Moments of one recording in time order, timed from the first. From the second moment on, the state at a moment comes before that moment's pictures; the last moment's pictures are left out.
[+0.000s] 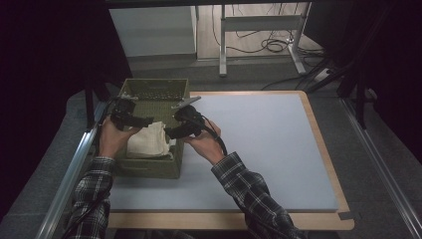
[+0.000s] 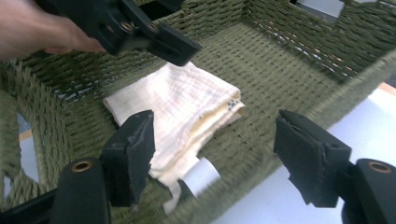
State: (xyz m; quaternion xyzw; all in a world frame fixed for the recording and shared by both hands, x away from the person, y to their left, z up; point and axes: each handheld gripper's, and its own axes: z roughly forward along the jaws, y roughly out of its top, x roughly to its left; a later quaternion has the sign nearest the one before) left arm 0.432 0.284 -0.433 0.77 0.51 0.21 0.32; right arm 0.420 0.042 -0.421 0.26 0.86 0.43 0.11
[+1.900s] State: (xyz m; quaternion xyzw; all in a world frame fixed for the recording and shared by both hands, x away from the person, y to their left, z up) left arm 0.329 0.177 -0.438 0.79 0.41 0.19 0.42; right arm 0.373 -0.157 -0.455 0.29 0.85 0.41 0.13
